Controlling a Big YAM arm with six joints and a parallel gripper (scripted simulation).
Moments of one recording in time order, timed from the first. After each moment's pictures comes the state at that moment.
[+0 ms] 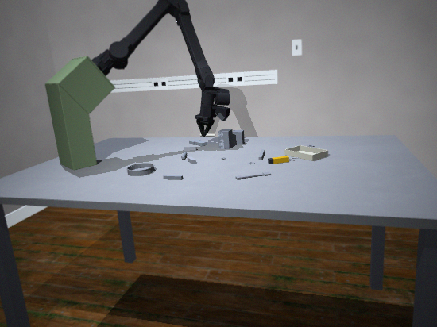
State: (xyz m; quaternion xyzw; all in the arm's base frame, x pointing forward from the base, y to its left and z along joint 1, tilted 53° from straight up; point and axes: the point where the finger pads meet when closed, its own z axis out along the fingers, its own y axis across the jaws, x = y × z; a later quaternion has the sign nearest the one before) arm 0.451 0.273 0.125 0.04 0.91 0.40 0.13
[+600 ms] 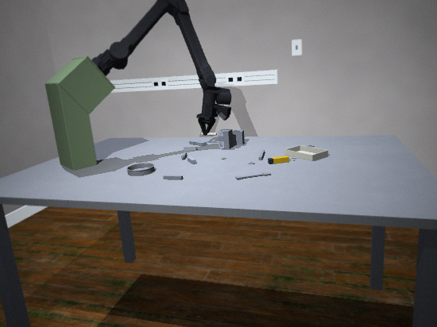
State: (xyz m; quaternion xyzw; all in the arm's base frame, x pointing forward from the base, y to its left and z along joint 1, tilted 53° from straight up) arm 0.447 0.290 0.141 0.04 0.91 0.40 0.13
